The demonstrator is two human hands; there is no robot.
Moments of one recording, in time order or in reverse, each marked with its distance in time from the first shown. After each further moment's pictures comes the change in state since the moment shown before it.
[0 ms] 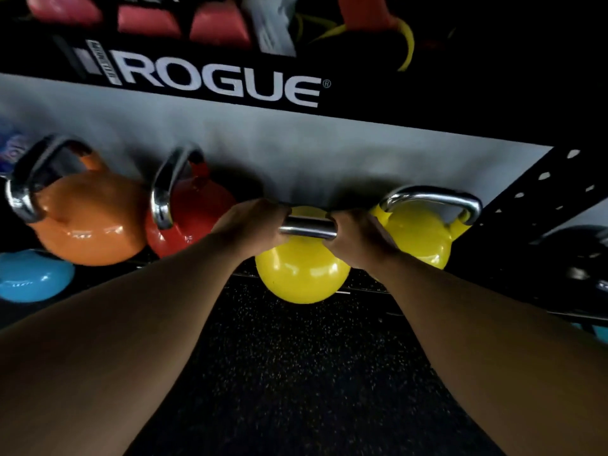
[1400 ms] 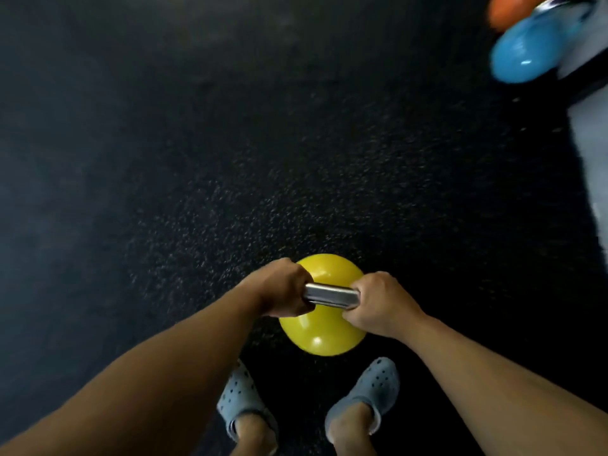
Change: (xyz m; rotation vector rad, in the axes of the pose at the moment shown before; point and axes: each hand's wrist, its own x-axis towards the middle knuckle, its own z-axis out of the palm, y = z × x) left_hand -0.798 0.191 0.244 -0.700 -0.085 -1.204; right_hand -0.554 -0.240 0.284 -0.319 -1.074 -1.043
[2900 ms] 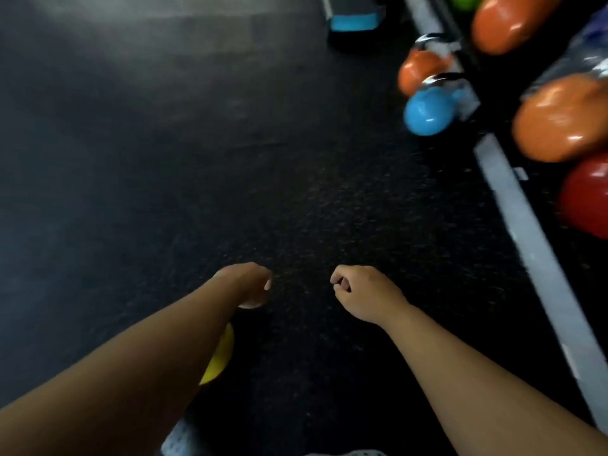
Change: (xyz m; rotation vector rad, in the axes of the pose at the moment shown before) left_hand 0.043 0.125 -0.064 0.203 -0.176 -0.276; right_hand -0.059 0.096 -0.128 0.043 0.077 0.021
